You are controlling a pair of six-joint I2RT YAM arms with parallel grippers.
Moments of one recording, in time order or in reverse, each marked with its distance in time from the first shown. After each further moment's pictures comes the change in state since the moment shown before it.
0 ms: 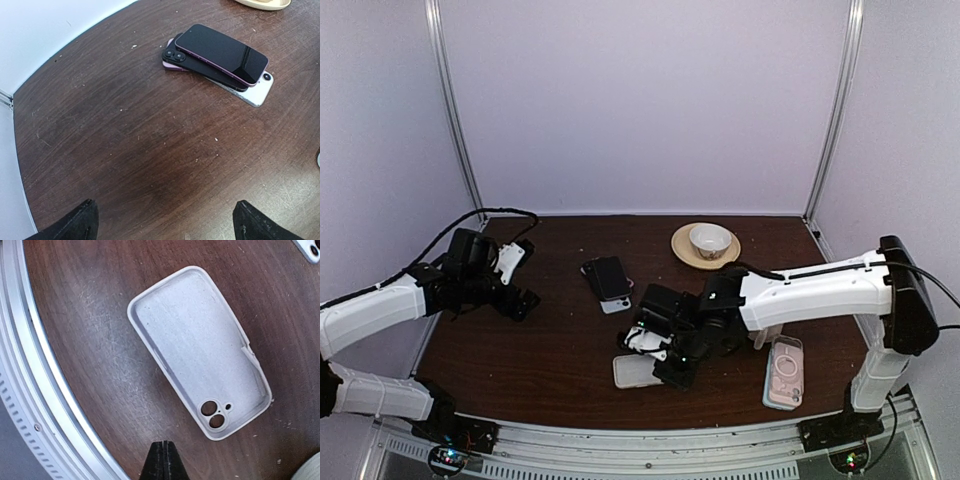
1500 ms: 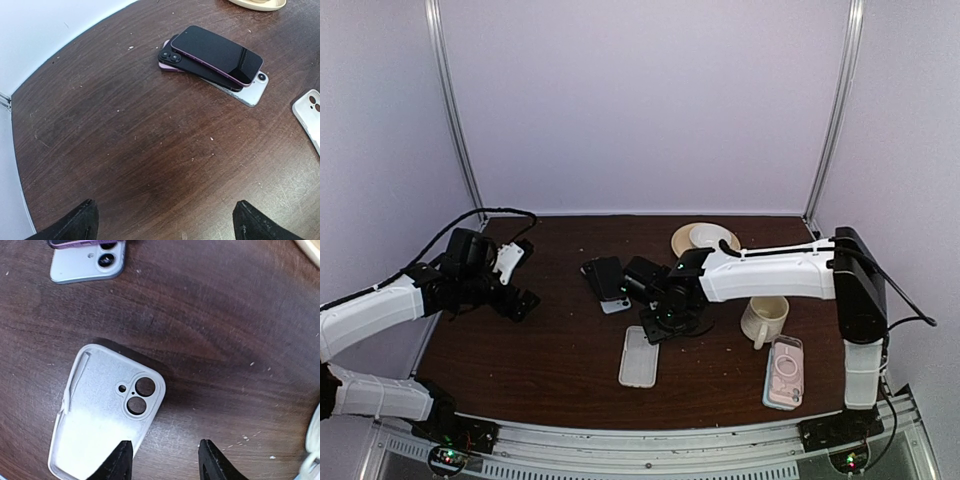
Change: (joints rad) left arm 0.000 -0.016 0.001 -0.015 0.024 -0.001; right arm -0.159 0.213 0.218 -0.017 0.291 0.677
